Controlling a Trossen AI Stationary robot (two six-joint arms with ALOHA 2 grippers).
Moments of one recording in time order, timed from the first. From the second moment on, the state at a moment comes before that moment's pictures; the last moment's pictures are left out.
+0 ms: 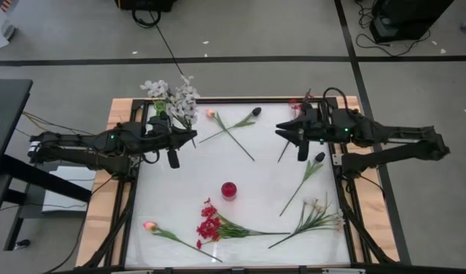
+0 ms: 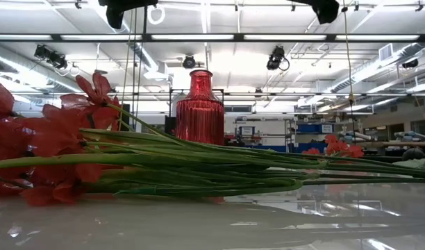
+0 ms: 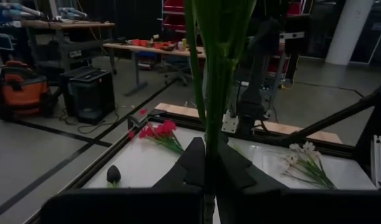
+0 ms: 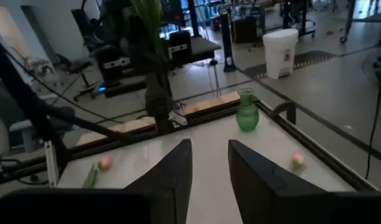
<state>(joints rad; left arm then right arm) -0.01 0.78 0.72 0.02 -0.30 -0.09 -0.07 0.84 0.87 -0.16 0.11 0.23</state>
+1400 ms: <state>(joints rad) 0.85 0.63 0.59 -0.09 -0.23 0.06 -0.07 0.83 0.87 -0.08 0.10 0.21</state>
